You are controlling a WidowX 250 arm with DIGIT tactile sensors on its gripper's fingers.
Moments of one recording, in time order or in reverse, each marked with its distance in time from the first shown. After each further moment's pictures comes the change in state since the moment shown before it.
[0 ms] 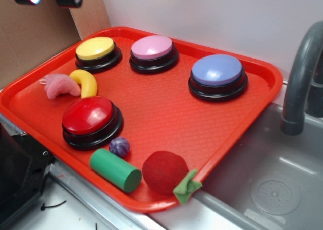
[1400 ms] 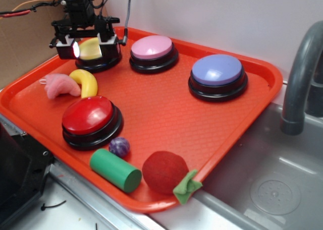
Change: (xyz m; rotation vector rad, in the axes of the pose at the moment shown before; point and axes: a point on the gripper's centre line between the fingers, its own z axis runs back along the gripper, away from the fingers) arm 0.001 -0.016 -0.085 0.075 0.115 0.192
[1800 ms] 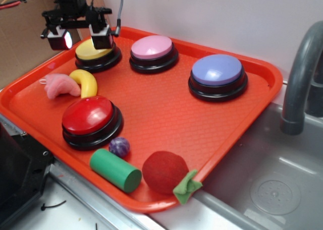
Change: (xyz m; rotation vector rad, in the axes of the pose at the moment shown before) arm 0.000 0.003 0.028 -0.044 -0.075 -0.020
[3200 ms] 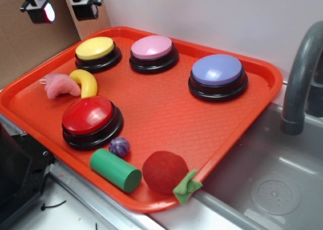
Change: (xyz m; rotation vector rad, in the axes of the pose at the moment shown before) arm -0.007 0.009 0.056 -0.056 -0.028 -0.046
